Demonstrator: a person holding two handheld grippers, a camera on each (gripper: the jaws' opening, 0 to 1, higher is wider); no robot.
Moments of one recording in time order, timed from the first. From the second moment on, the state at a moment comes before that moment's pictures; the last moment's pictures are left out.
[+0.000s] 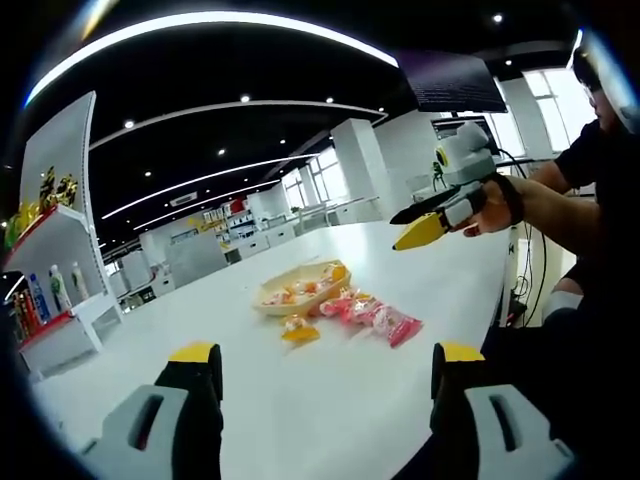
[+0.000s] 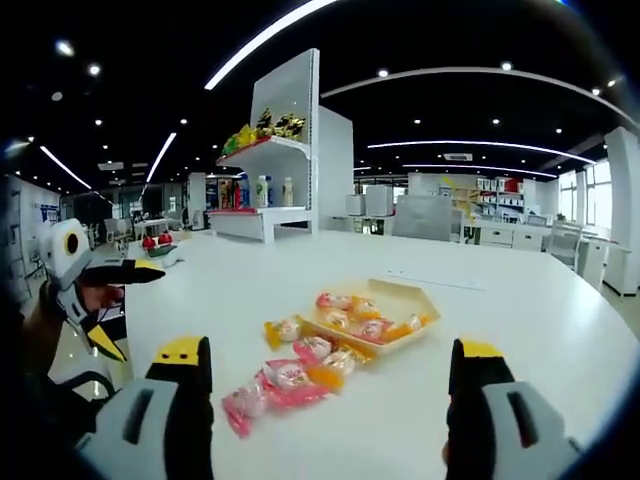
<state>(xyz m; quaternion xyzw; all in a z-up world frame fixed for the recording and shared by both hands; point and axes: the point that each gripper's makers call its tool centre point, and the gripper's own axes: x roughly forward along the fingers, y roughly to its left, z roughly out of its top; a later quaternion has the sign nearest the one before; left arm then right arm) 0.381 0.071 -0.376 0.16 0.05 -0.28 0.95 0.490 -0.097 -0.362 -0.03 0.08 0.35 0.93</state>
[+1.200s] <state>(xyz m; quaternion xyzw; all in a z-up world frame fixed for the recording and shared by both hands) 0.380 0.068 -0.379 0.16 0.05 -0.28 0.94 0.482 -0.092 -0.369 -0.04 0.09 0.35 0.93</state>
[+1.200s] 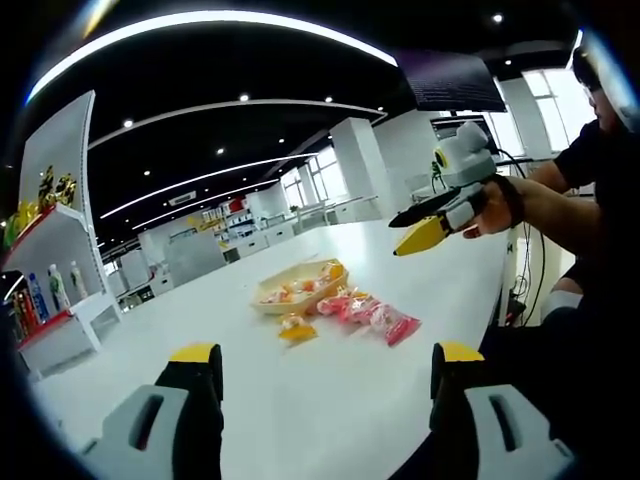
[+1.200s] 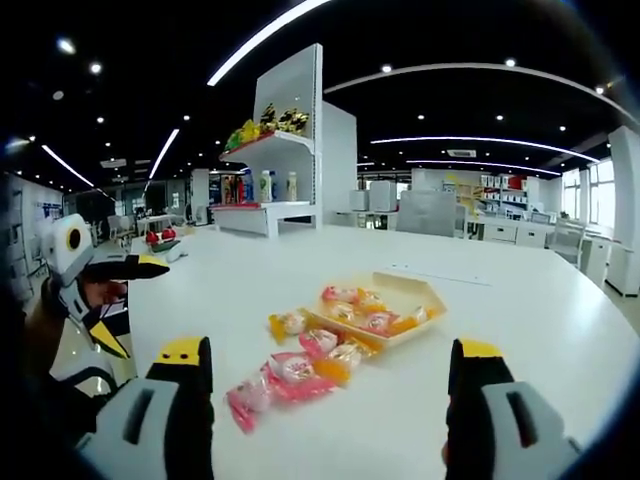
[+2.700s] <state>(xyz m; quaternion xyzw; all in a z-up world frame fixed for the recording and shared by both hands) 0.382 0.071 -0.377 0.17 0.05 -0.28 0.95 0.481 -0.095 -0.369 -0.05 0.09 0.35 0.93</state>
